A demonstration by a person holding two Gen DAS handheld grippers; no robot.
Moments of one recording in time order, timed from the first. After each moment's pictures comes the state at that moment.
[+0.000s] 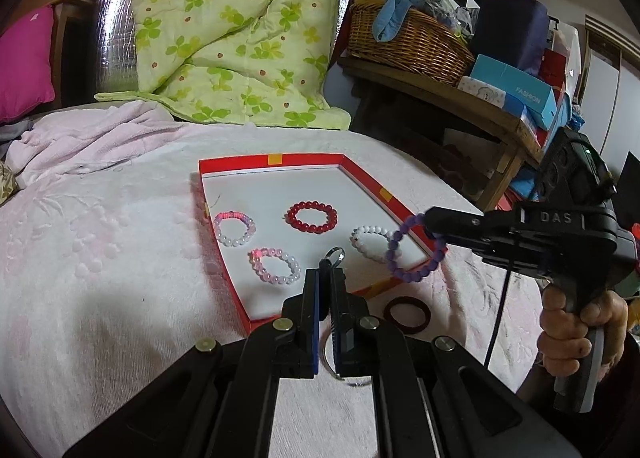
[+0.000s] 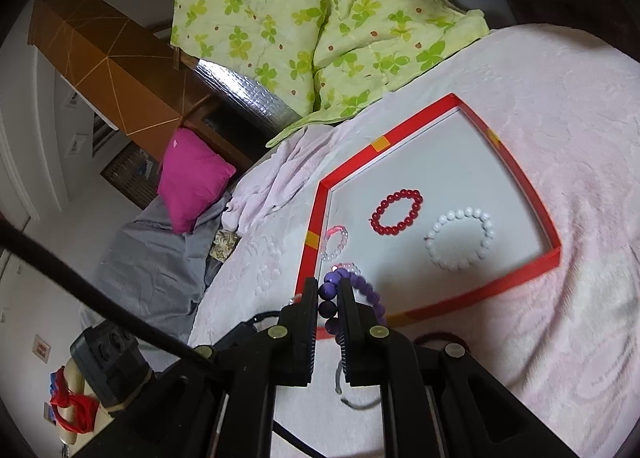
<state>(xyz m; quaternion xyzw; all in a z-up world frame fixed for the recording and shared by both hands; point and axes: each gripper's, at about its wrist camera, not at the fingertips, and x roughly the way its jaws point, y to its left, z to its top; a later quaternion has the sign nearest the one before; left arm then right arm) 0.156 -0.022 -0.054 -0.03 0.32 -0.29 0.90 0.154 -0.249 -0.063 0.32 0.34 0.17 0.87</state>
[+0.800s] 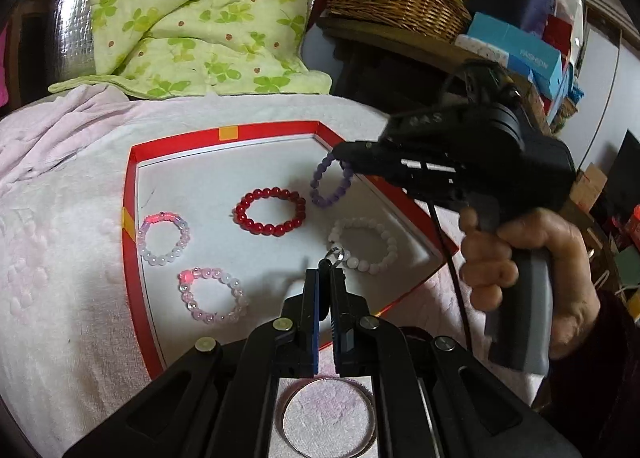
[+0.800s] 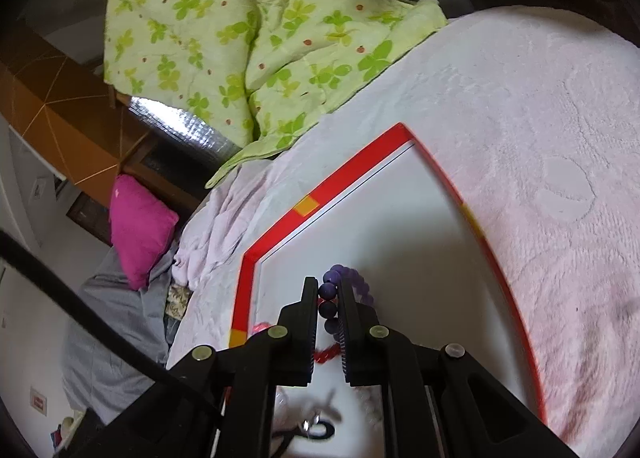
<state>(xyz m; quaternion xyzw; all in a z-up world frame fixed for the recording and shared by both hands) 0.203 -0.096 -0.084 0.01 0.37 -0.31 0.88 0.276 -0.303 -0.099 0.37 0.35 0.09 0.86</state>
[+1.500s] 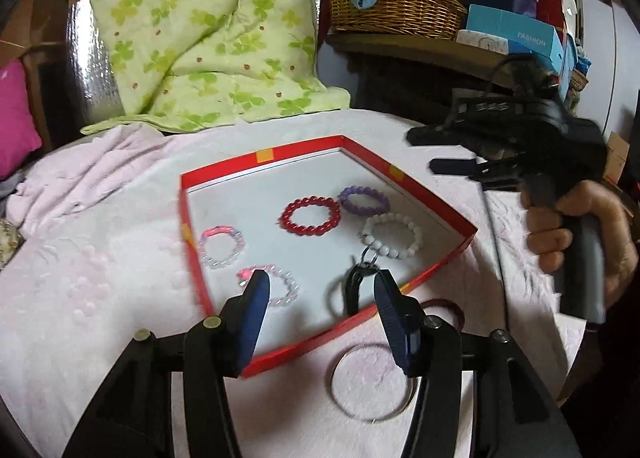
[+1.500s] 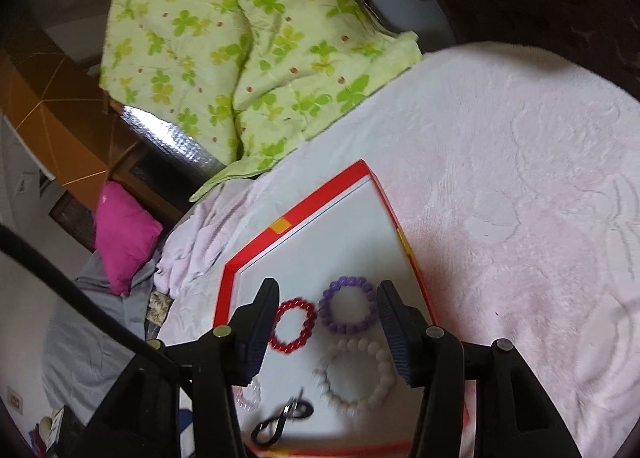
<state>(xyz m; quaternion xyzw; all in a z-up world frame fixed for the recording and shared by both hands) 0.168 -0.071 -0.064 0.08 0.32 -0.26 0.91 0.229 -0.327 -0.072 0.33 0.33 0.06 0.88</state>
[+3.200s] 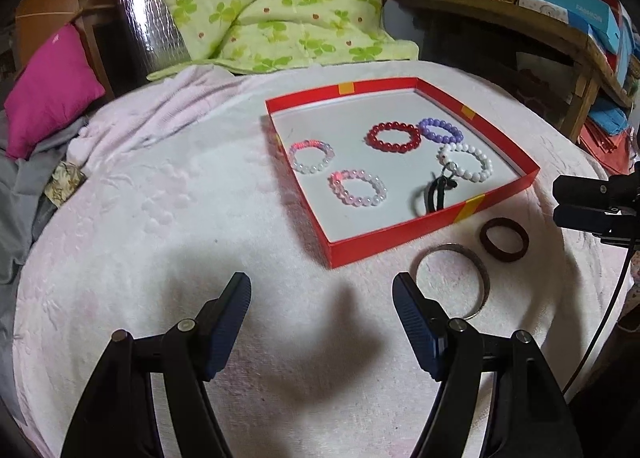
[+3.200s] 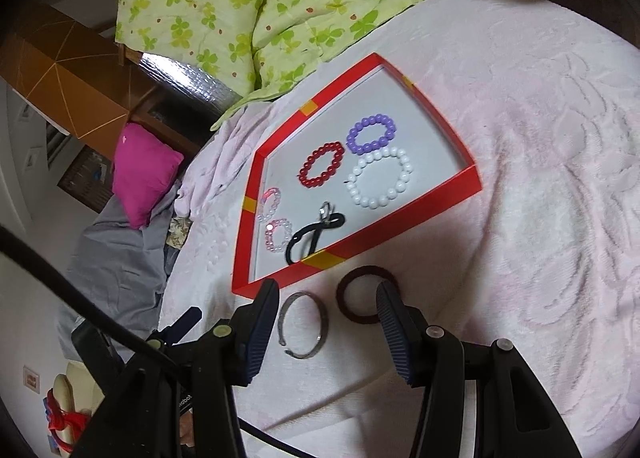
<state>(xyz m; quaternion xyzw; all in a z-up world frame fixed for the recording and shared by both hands) 0.148 -0.030 -0.089 0.10 0.40 -0.14 0.90 0.116 -0.272 -0.092 0.34 0.41 0.10 0.84</state>
